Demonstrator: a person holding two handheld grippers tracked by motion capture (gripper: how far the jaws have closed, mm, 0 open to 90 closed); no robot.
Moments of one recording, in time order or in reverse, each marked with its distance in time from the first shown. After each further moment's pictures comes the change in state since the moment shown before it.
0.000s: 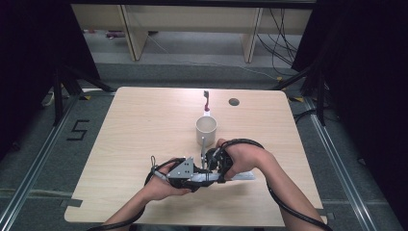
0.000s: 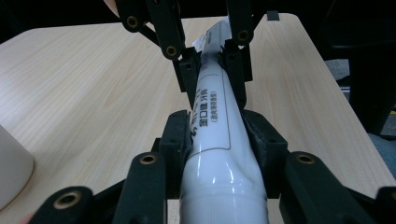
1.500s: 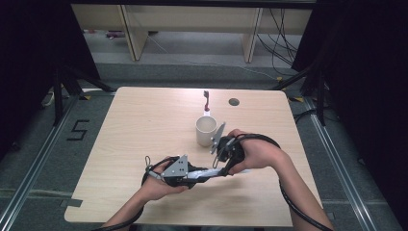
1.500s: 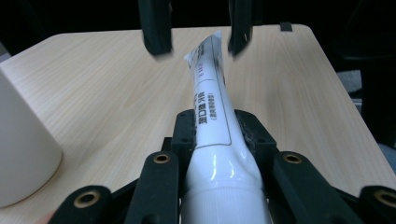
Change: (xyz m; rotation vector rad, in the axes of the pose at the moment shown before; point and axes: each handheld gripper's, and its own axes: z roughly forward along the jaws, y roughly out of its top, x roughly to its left) left arm 0.004 -0.004 -0.015 -0.051 0.053 -0.048; right arm 0.006 -0.034 -0.038 -0.259 -0.162 0.183
